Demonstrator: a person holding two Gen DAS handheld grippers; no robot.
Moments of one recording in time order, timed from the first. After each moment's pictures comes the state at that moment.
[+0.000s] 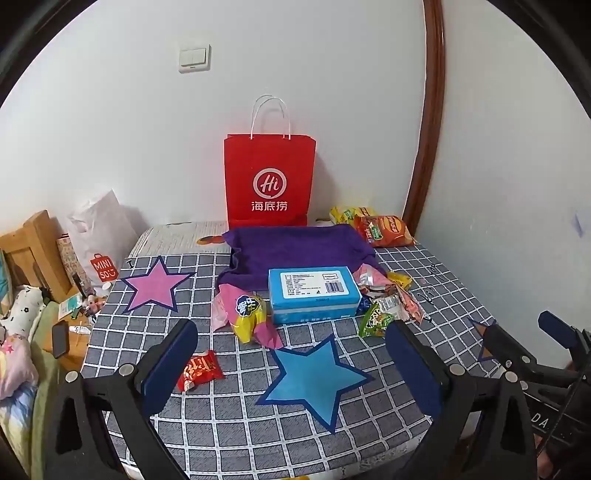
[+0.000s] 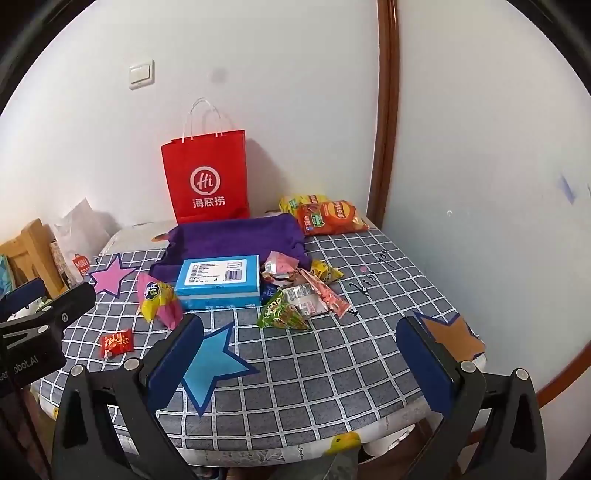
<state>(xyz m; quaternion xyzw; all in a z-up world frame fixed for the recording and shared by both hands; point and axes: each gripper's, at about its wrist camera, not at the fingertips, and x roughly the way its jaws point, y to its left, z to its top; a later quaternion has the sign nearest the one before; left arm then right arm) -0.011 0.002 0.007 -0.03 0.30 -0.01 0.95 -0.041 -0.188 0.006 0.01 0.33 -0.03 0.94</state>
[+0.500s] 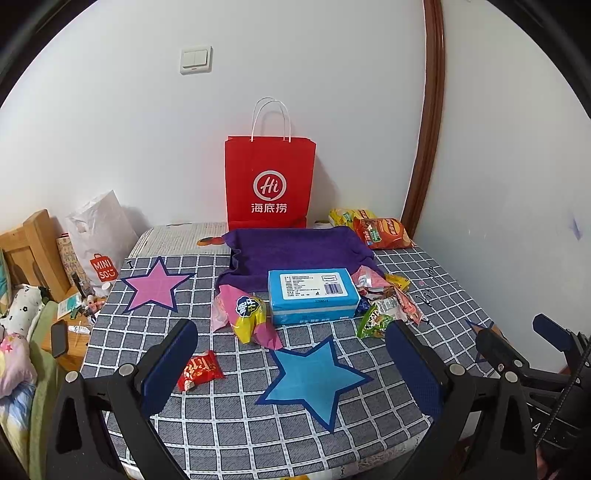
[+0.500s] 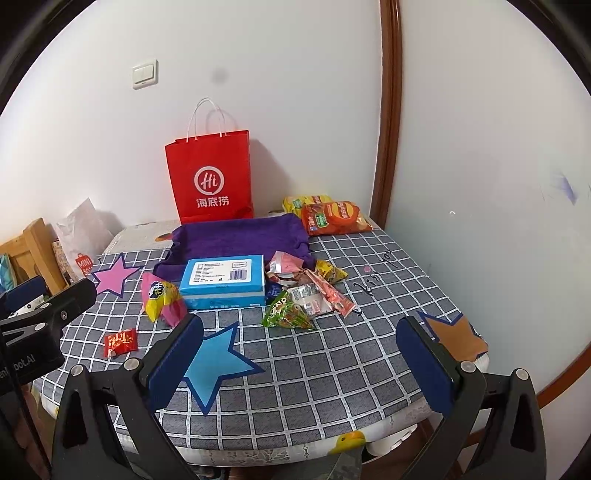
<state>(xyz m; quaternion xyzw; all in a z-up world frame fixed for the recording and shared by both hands) -0.017 0.002 0.005 -0.03 0.30 -0.01 0.95 -0.041 -0.187 0.002 0.01 0.33 -0.02 0.94</state>
